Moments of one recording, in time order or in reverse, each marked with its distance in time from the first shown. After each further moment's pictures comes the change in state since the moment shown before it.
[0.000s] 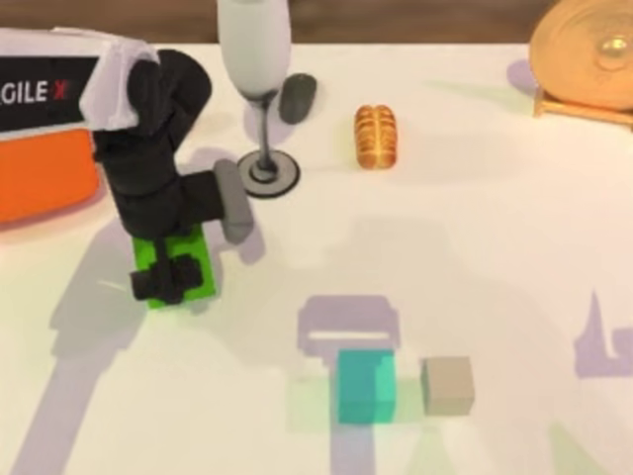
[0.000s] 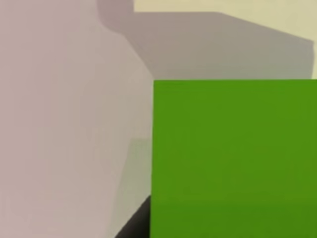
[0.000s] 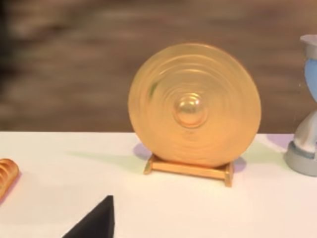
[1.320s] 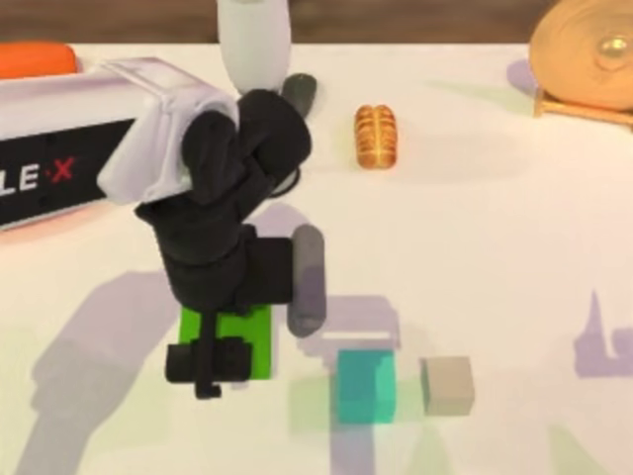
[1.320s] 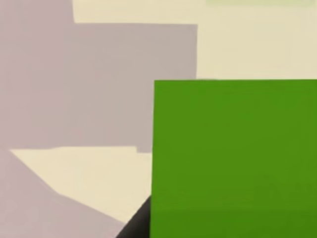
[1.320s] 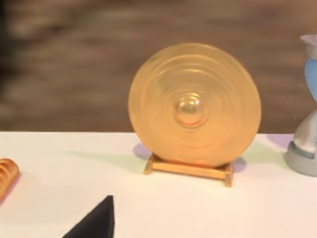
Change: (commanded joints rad) left arm -0.319 -0.321 -0.197 -0.123 0.001 -0.065; right arm 0.000 0.000 0.000 0.000 0.000 0.000
